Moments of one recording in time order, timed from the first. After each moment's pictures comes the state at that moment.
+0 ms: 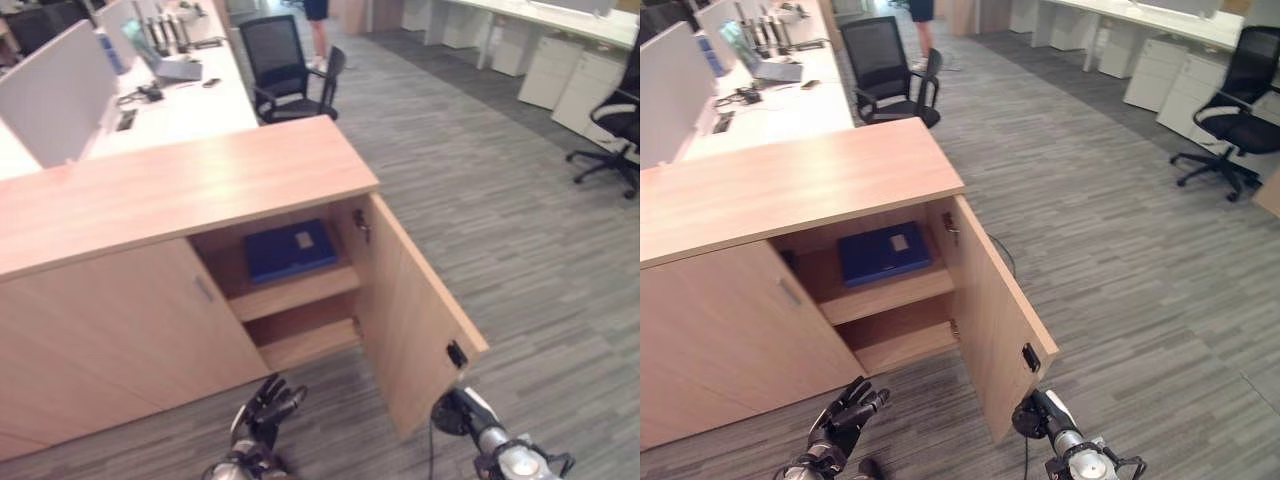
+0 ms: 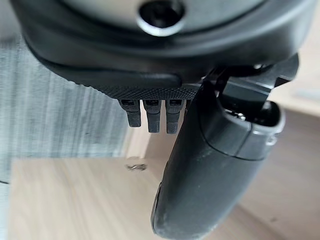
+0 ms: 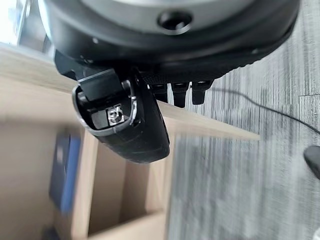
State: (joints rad) left arm 0.19 0.16 -0.09 0.57 -0.74 -0.07 -0.08; right arm 0.20 -0.53 0.42 0.35 0.23 0.02 0.01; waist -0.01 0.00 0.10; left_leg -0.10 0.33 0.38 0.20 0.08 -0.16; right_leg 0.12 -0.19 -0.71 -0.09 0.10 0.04
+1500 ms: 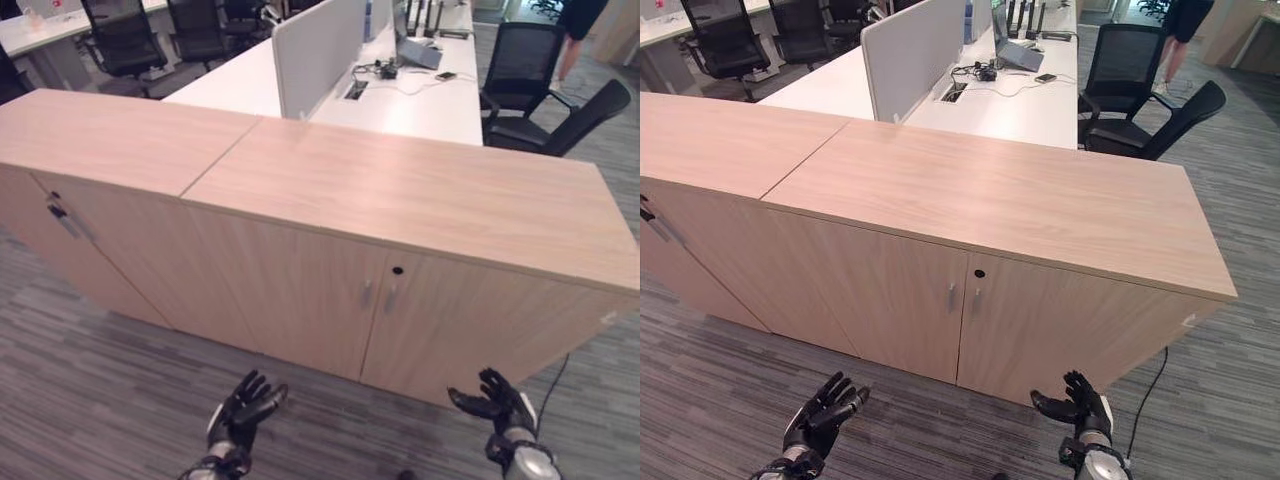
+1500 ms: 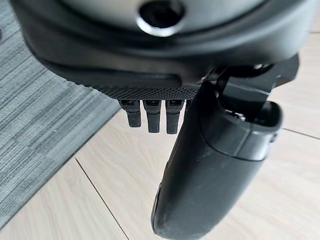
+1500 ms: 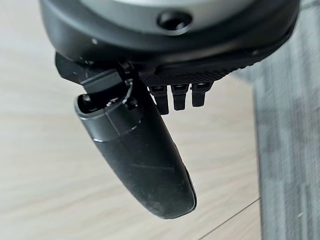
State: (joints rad) left arm 0.27 0.22 0.00 0.49 -0.70 -0.07 -0.13; right arm 0.12 -0.32 -0.06 0.64 0.40 -0.10 -0.09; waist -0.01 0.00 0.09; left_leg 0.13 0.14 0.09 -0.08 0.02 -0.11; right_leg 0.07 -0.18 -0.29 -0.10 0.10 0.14
